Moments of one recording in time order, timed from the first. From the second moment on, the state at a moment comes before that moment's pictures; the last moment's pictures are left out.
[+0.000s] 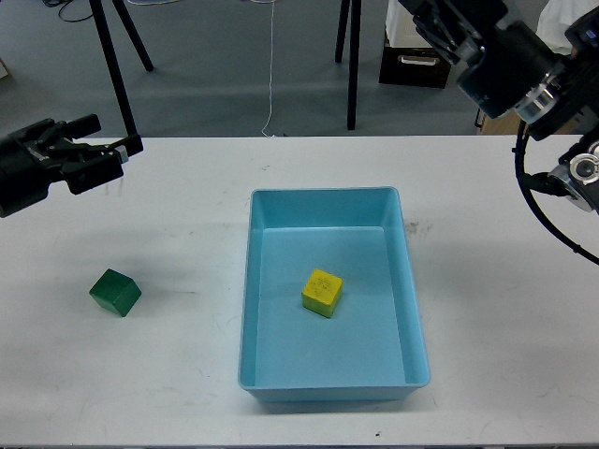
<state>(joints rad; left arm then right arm) -0.49 0.82 -0.96 -1.40 2.05 -0.33 -0.49 0.48 -0.44 1.21 1.48 -1.30 0.17 0.48</state>
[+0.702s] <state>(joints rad) -0.87 0.87 -0.31 -1.29 2.18 -0.46 -0.49 -0.04 -0.44 1.49 1.56 -1.07 -0.02 0.48</state>
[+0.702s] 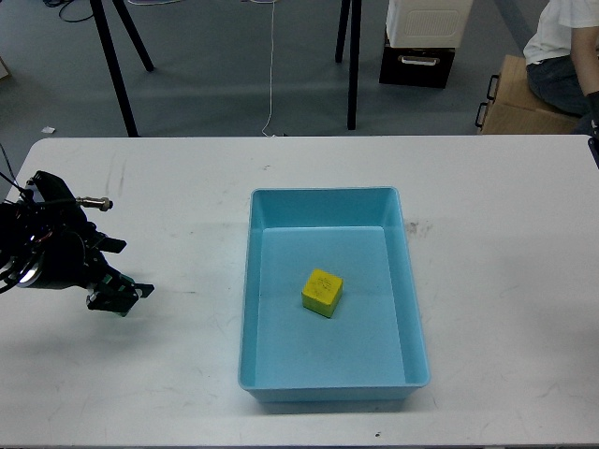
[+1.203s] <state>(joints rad) -0.86 0.85 -0.25 -1.22 2.18 -0.49 -0.49 -0.08 -0.42 1.49 1.54 -1.07 -0.06 0.48</state>
